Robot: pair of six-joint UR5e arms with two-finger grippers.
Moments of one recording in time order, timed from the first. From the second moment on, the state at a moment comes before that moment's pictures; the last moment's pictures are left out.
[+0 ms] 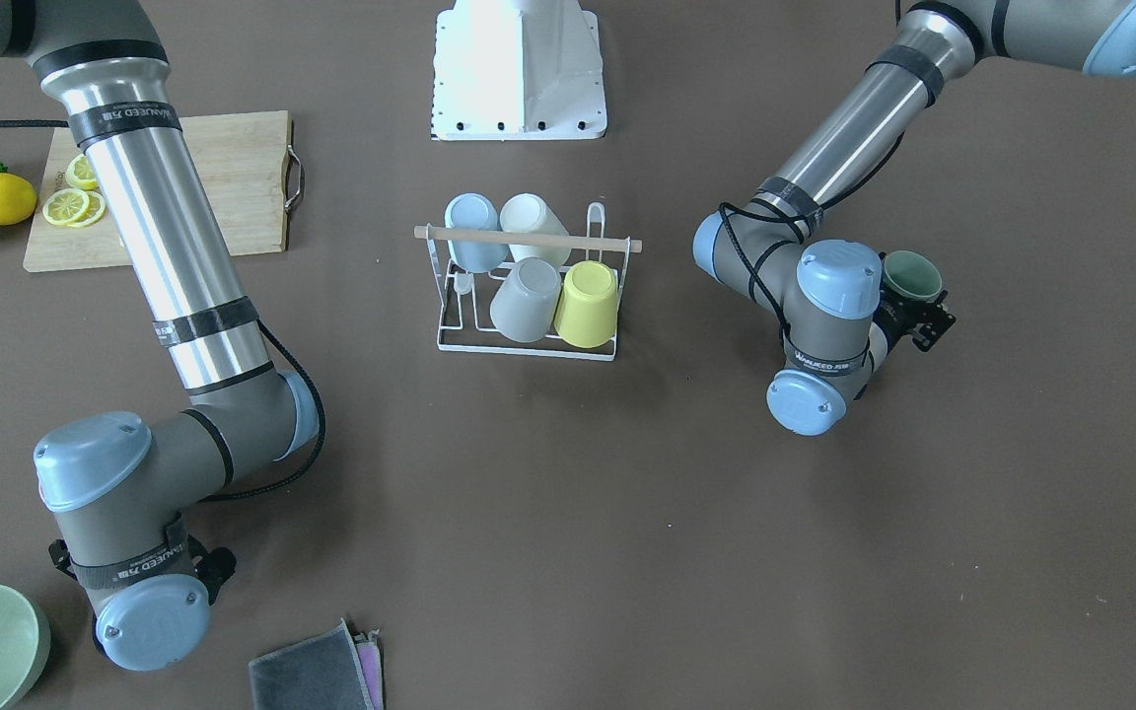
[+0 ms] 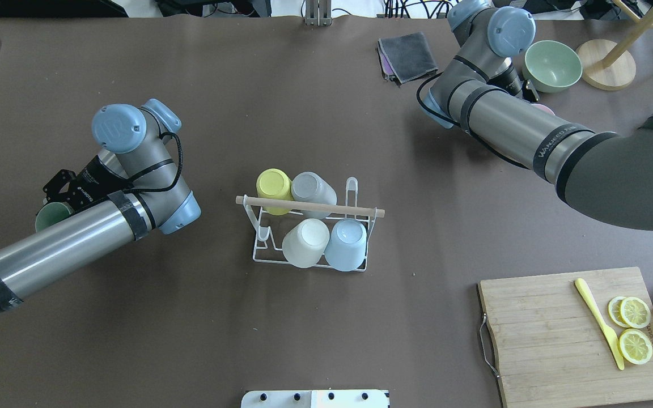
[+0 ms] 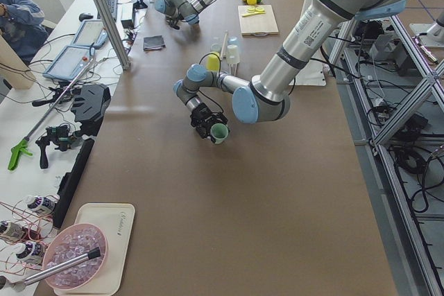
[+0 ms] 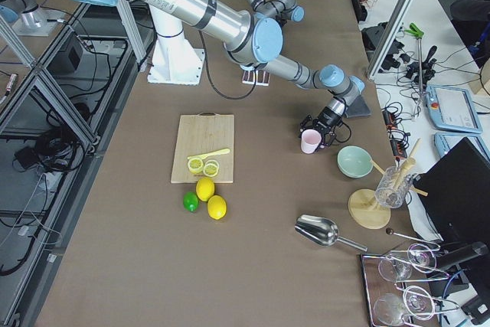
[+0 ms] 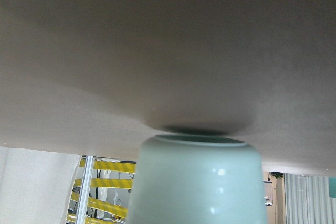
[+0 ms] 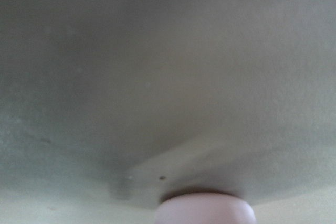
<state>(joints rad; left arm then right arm) -0.72 -2.33 -1.05 -0.59 -1.89 0.35 0.93 -0.29 0.05 -1.78 1.94 -0.48</state>
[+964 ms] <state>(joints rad) -0.73 -2.32 -1.07 -0.59 -1.88 0.35 0.92 -0.27 0.02 -1.79 1.90 -0.49</state>
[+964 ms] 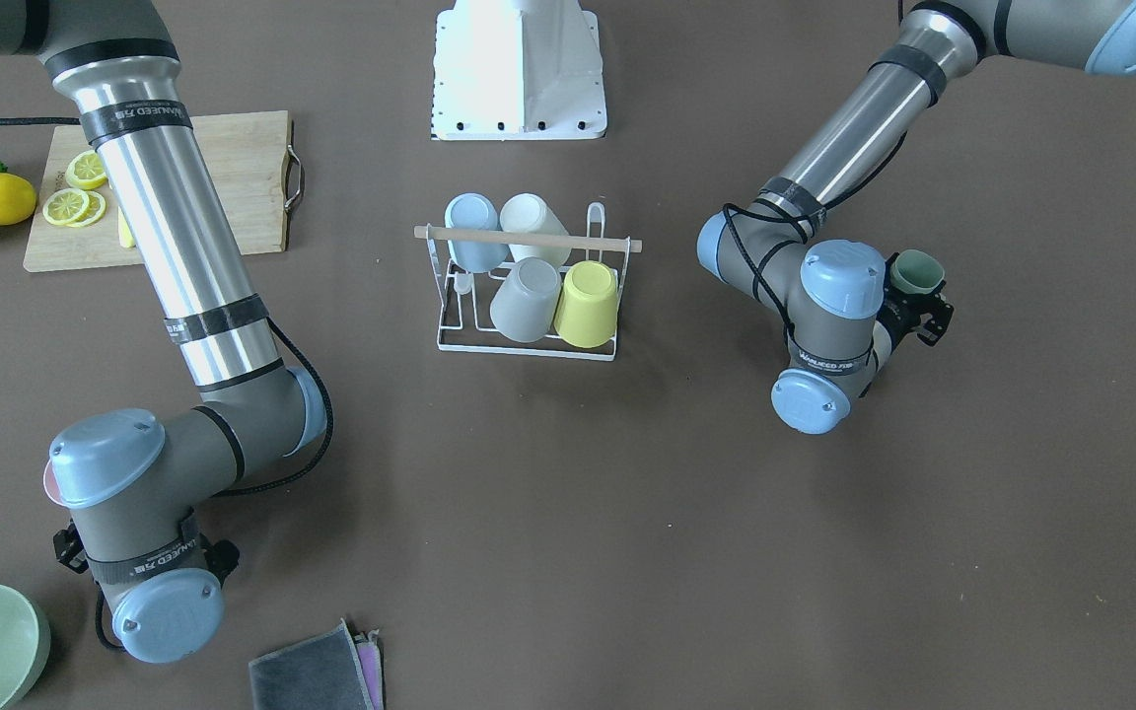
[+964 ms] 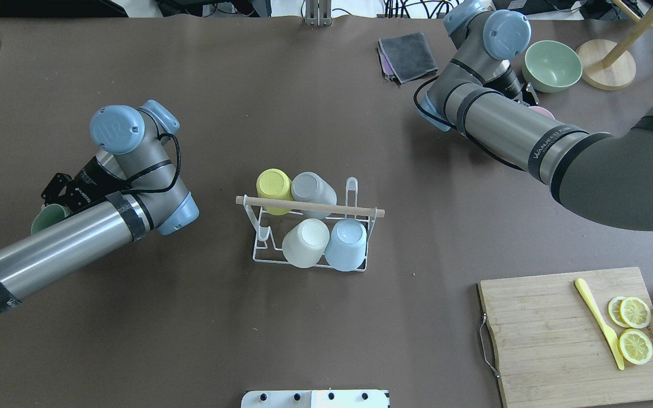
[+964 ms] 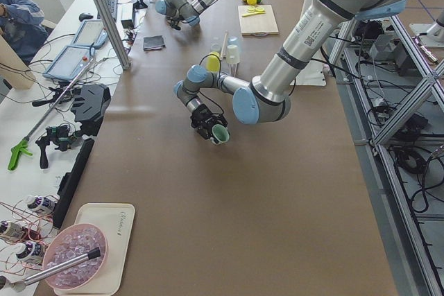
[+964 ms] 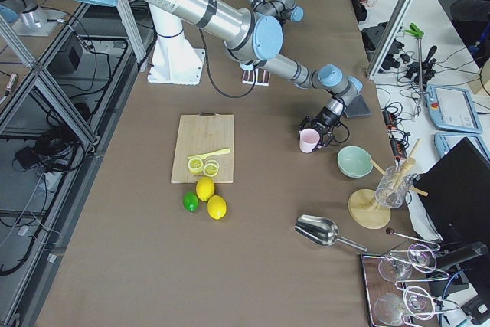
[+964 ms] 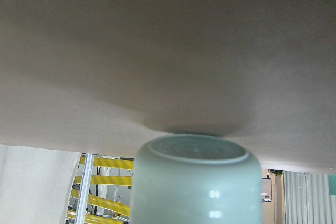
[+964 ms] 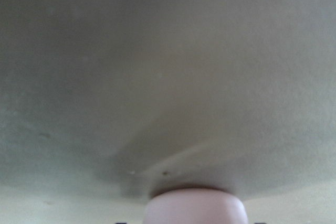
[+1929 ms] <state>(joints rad) -0.89 -2.02 -1.62 -1.18 -2.03 0.04 1.03 -0.21 0.32 -2.05 1.92 -0.56</state>
